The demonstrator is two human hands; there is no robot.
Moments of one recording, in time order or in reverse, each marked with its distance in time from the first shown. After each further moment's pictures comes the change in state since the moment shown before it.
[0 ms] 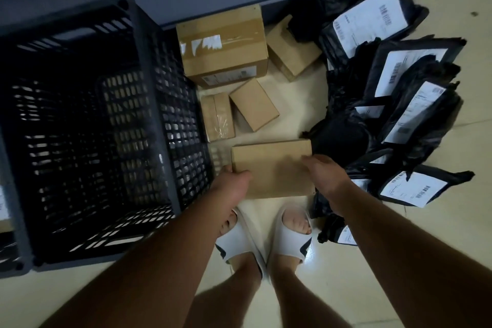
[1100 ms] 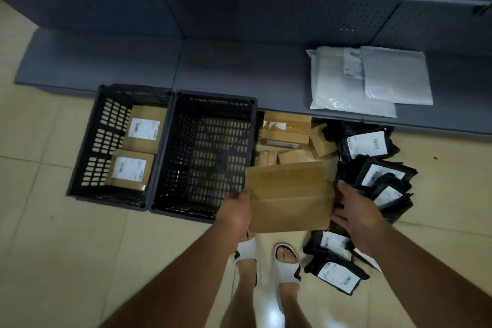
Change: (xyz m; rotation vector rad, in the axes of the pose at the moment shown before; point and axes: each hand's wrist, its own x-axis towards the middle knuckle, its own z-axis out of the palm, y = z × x) left_hand -0.291 -0.013 -0.140 -0.571 0.154 0.030; right_hand -0.317 -0.122 -0.063 0.212 -0.061 -0.129
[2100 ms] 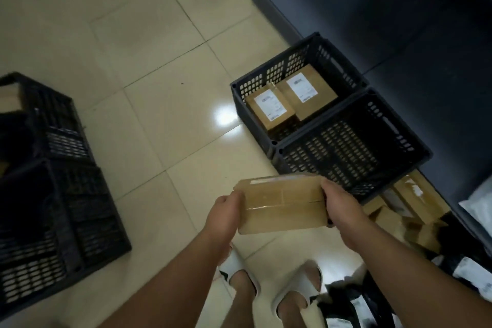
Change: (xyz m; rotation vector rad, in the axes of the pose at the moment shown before) left_hand -0.084 -0.264 -0.283 -0.914 0.254 -0.142; right_hand -0.183 0.131 0.330 -1.070 -0.339 -0.352
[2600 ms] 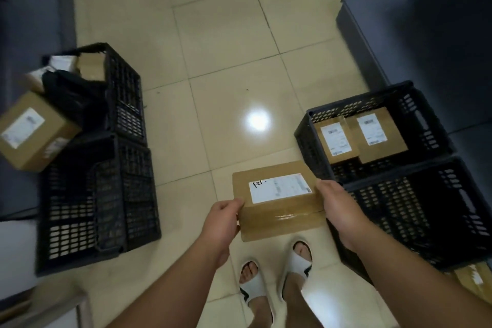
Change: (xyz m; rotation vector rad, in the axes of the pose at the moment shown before) left_hand 0.036 0.051 -0.185 -0.386 0.134 -0.040; right_hand -0.010 -0.143 0.189 -0.269 -0.165 -0.175
